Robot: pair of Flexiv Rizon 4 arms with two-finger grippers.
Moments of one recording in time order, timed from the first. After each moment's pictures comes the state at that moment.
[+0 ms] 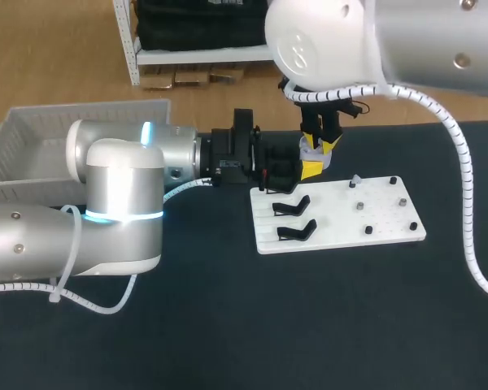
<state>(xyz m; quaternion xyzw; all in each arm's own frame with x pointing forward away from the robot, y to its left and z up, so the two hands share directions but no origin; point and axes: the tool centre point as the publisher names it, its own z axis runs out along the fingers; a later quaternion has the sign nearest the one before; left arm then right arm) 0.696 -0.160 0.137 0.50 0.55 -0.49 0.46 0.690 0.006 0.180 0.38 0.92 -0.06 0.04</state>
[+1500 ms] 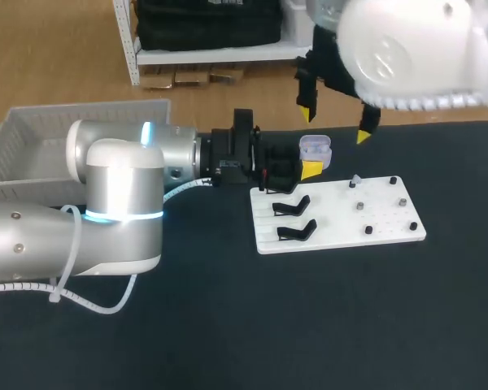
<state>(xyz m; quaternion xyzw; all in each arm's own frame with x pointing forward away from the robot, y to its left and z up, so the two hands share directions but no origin) 0.696 -0.160 0.137 0.50 0.55 -0.49 0.46 0.674 -0.009 0.226 0.30 0.95 0.01 0.11</state>
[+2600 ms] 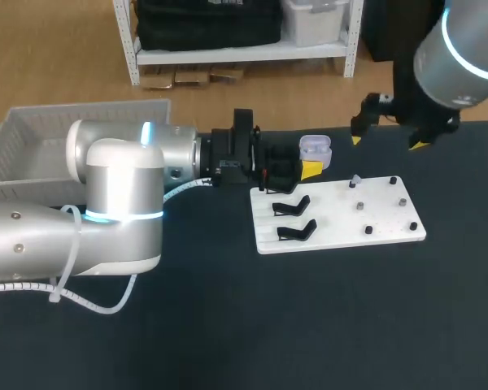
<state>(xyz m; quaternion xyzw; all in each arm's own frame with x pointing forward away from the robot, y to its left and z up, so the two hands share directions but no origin) 0.696 -0.160 0.137 0.50 0.55 -0.49 0.46 0.705 -0.092 0.170 0.01 0.96 0.11 0.24</state>
